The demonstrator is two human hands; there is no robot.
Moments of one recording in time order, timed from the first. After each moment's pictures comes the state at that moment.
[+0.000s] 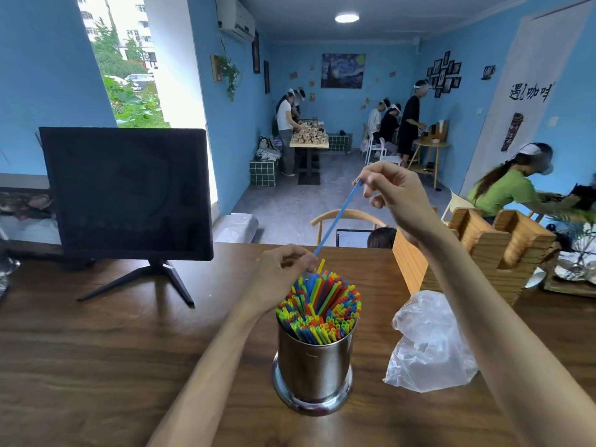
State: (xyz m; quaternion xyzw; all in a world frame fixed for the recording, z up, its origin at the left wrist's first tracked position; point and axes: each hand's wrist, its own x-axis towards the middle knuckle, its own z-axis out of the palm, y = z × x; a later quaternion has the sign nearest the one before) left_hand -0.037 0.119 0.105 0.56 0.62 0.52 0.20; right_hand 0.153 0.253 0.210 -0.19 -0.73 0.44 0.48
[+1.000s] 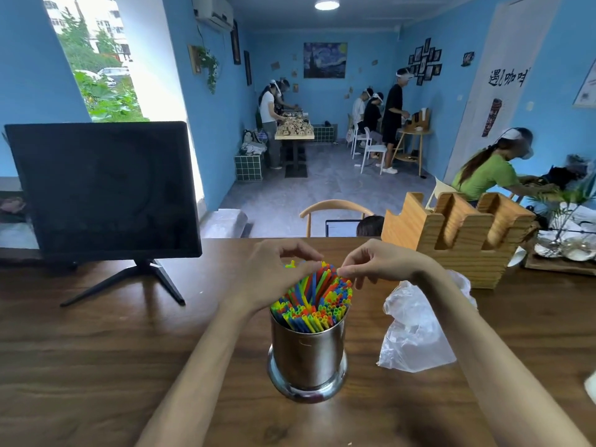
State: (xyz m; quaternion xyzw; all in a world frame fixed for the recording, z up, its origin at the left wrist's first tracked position) left_hand -0.033 0.108 0.115 0.65 0.58 0.47 0.17; right_hand 0.184 0.251 0.125 -0.29 -0.87 0.40 0.06
